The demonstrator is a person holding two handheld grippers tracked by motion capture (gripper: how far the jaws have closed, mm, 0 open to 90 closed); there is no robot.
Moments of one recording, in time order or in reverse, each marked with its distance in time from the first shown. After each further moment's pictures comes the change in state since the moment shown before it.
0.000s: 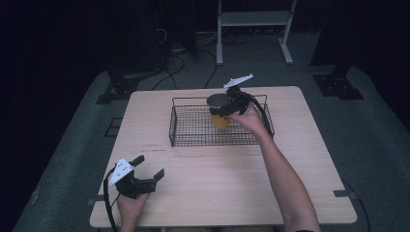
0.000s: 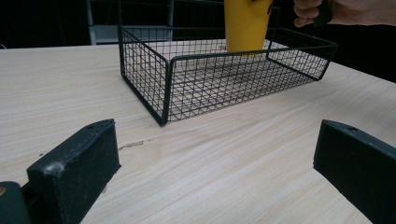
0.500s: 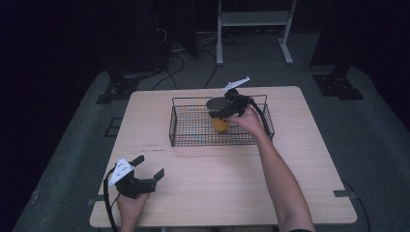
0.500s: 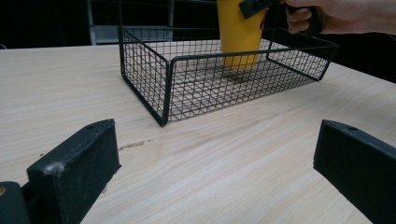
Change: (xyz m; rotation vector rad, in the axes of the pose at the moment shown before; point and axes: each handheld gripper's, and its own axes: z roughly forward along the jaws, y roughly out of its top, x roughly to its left) left arm 0.000 0.000 0.000 -0.001 0.002 0.001; right arm -0.009 -0.010 0.017 0.045 0.014 0.005
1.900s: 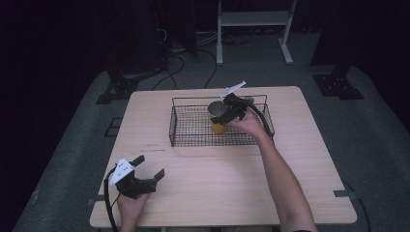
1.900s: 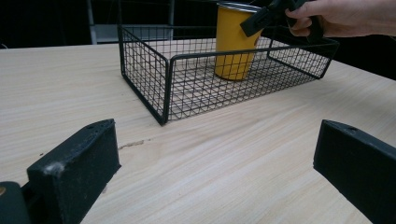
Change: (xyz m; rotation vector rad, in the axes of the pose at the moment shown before) left arm -0.001 0.000 0.001 0.008 0.004 0.005; right arm 0.001 -0.011 0.008 0.095 -0.030 -0.069
